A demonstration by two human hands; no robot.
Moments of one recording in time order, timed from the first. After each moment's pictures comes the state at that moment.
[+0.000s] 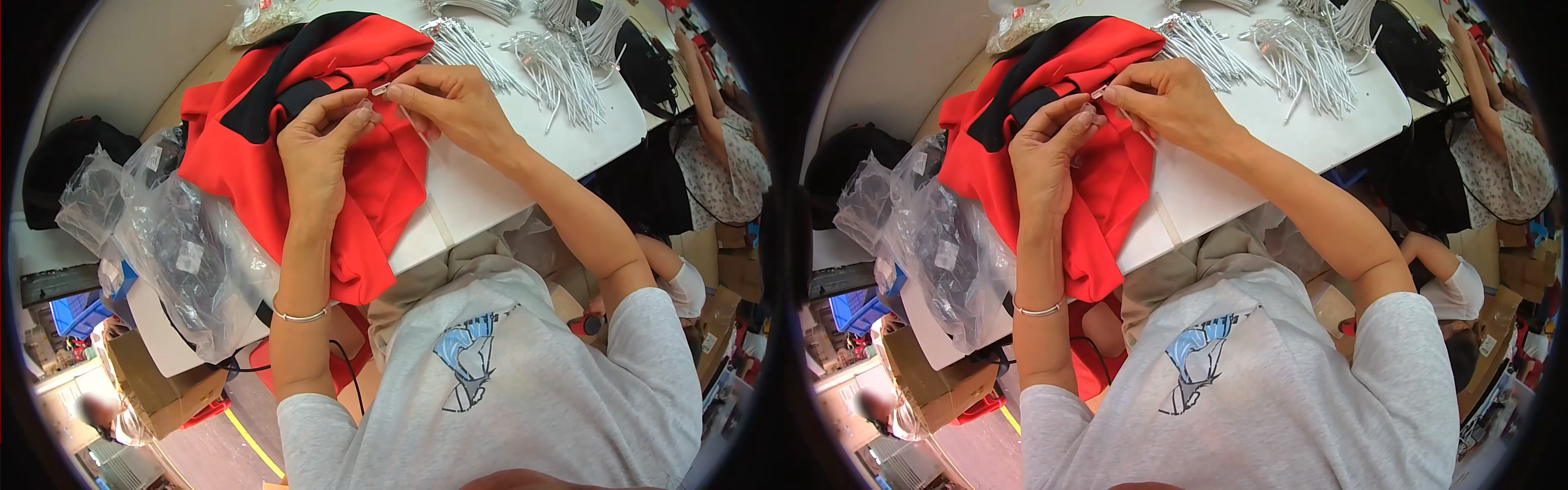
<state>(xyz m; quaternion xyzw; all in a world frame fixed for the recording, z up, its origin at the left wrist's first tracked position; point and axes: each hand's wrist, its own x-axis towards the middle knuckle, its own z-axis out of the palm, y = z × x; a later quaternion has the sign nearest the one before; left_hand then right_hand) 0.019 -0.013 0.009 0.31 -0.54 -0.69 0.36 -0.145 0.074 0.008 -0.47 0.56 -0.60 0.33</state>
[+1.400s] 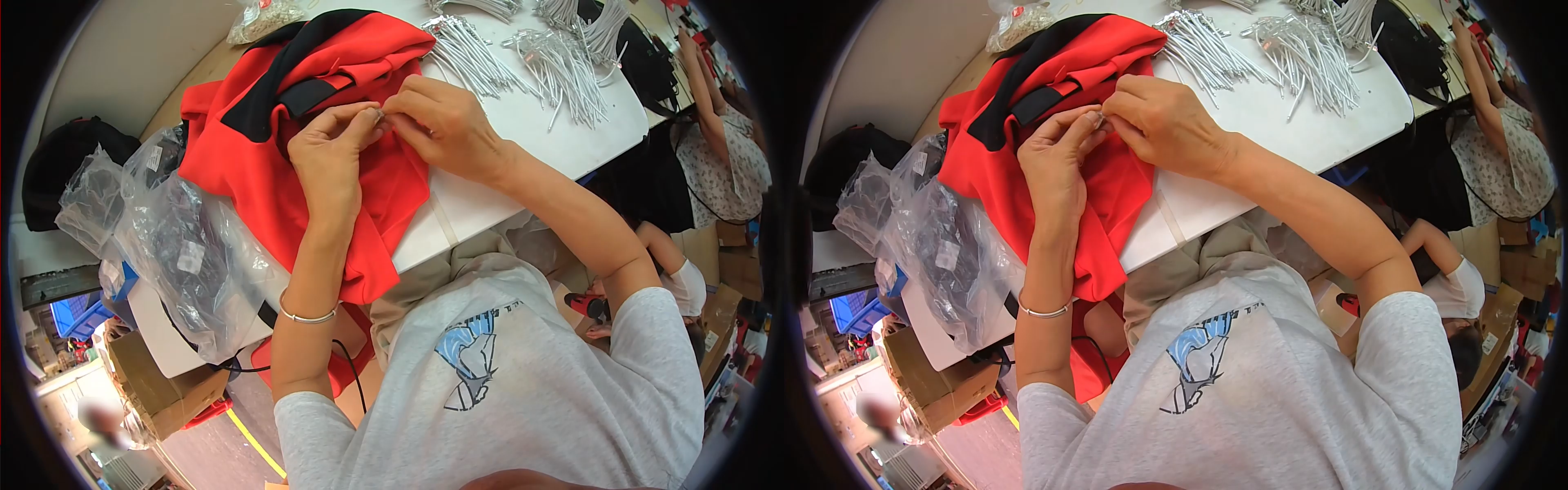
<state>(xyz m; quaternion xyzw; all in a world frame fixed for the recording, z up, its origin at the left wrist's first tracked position) 0.014 -0.001 0.002 0.35 -0.51 -0.68 0.39 -0.136 0.067 -0.017 -0.70 0.53 -0.48 -0.06</state>
